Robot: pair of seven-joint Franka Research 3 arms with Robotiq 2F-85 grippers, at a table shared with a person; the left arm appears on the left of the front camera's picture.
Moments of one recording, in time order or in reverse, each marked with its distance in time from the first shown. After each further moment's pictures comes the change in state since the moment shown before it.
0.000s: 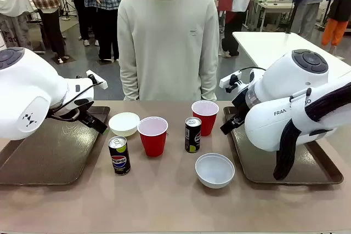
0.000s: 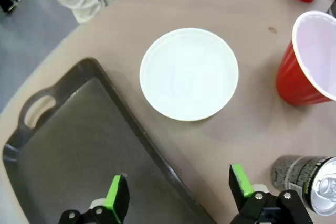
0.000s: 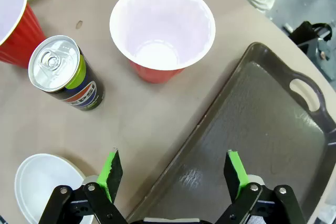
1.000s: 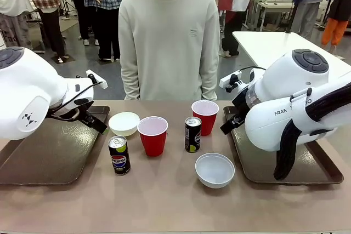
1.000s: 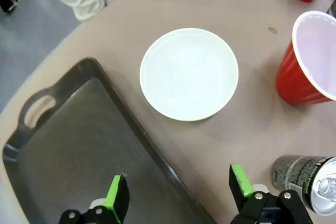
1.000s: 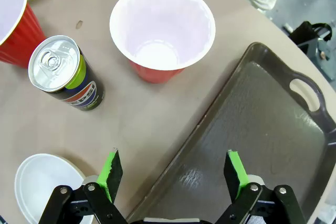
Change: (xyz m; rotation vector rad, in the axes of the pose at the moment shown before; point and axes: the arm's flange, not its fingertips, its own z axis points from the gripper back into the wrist) left arm 0.000 0.000 0.000 0.000 0.000 0.000; right arm 0.000 0.000 0.000 0.000 0.000 0.000
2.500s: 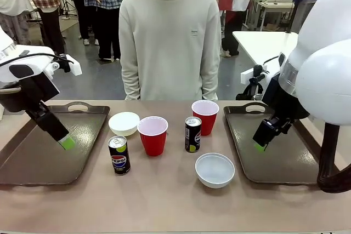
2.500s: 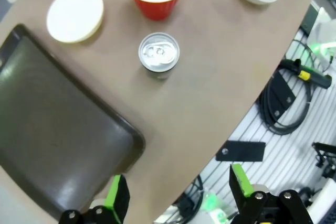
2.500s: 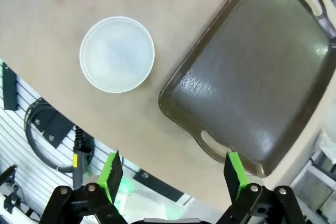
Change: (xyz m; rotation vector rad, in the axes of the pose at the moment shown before) left arm -0.029 -0.049 0.173 -0.294 0.242 -0.113; right arm -0.032 0.038 0.152 0.051 0.350 -0.021
